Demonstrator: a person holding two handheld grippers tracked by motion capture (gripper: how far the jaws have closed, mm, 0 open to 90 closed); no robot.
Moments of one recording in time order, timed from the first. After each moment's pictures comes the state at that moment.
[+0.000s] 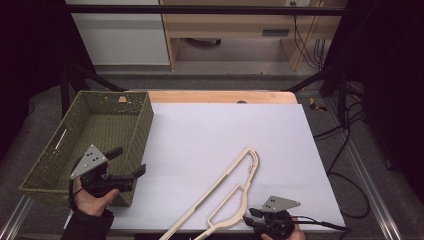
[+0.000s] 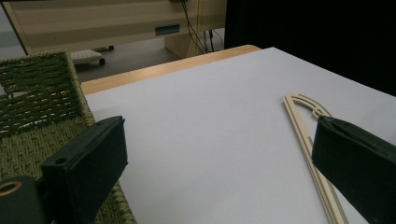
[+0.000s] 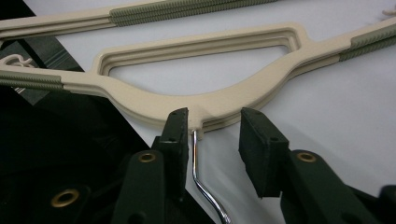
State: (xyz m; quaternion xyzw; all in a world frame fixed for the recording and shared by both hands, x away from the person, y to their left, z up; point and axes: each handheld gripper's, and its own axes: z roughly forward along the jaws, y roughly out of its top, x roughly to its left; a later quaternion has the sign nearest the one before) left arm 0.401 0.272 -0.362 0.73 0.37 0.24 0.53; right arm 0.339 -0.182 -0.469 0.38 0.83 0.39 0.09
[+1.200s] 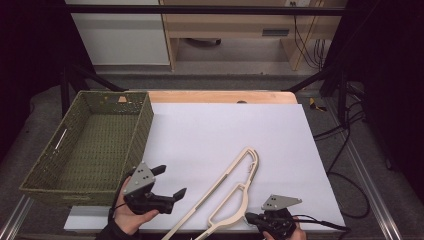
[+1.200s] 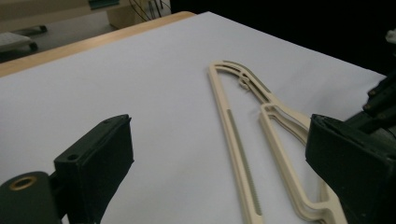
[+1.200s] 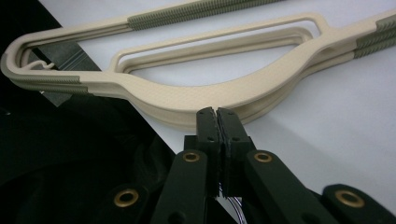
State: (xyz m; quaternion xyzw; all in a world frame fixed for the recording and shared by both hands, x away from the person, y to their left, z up) left arm 0.375 0.175 -0.383 0.79 0.30 0.17 0.50; right arm 0.339 -0.184 -0.459 0.38 0.83 0.39 0.05
